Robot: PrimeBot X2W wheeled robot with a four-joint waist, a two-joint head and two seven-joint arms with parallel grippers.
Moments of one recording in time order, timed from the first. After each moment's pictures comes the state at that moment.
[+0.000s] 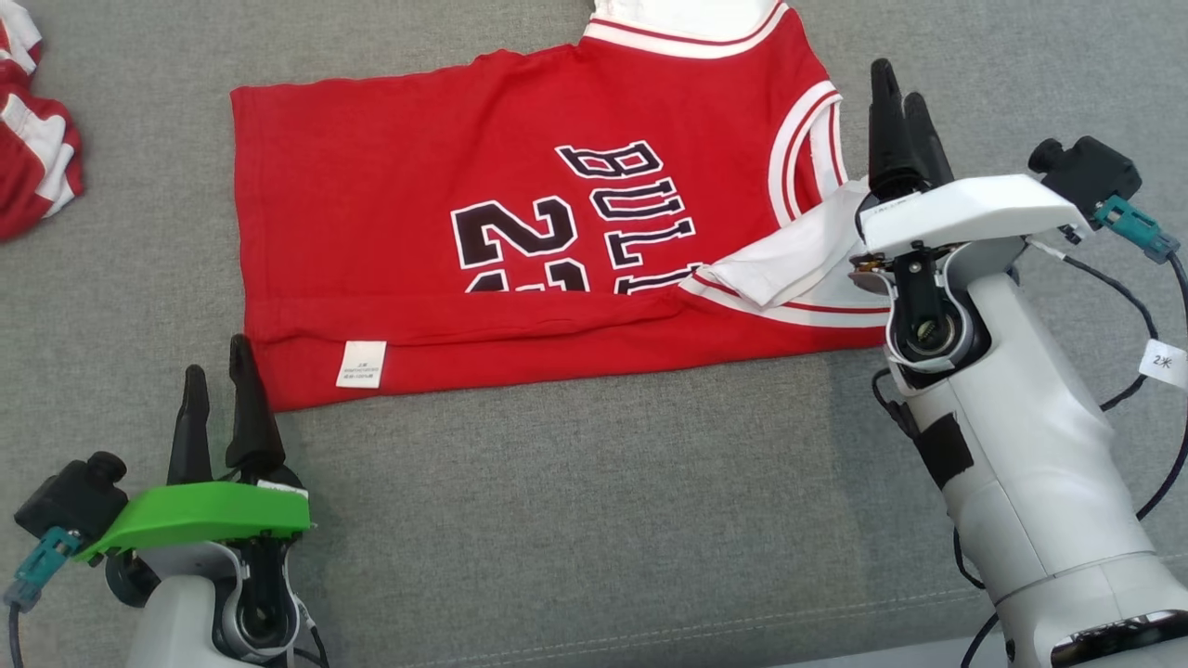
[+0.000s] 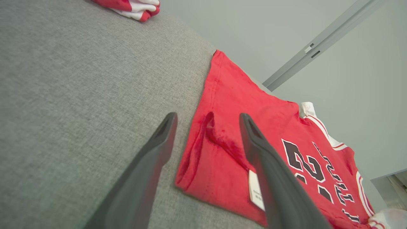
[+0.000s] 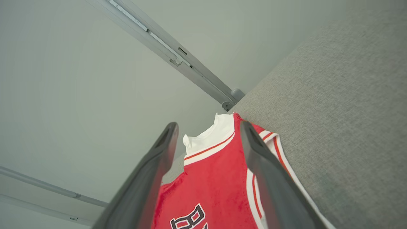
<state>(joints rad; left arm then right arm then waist) -0.26 0.09 0.01 0.38 -0.78 -0.13 -0.26 -0.78 -0.05 0.15 0.66 0.99 0.13 -0.26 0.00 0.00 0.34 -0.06</state>
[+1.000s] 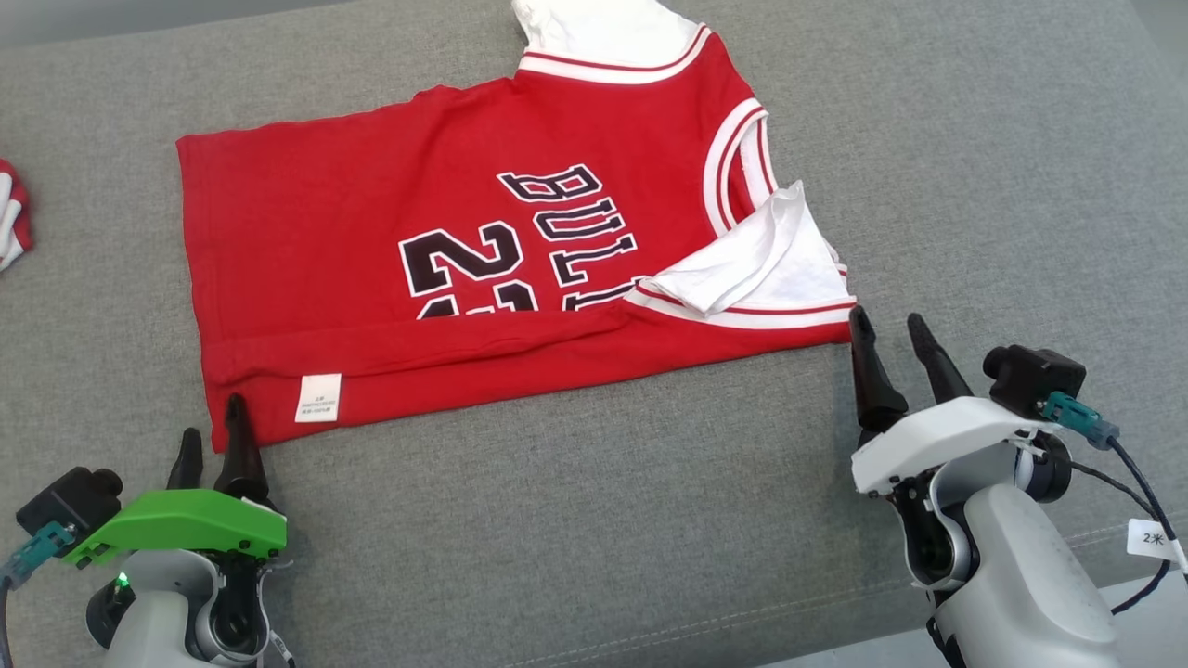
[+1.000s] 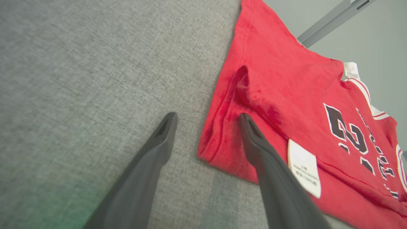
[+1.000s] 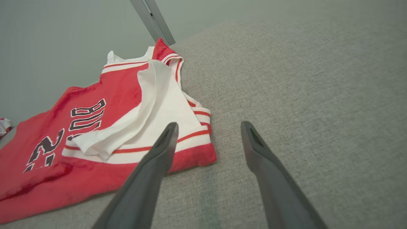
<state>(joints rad) -0.28 0.13 0.02 0.59 -0.81 -0.04 -0.13 -0.36 -0.05 0.06 0.47 0.44 0.13 -0.19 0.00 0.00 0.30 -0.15</state>
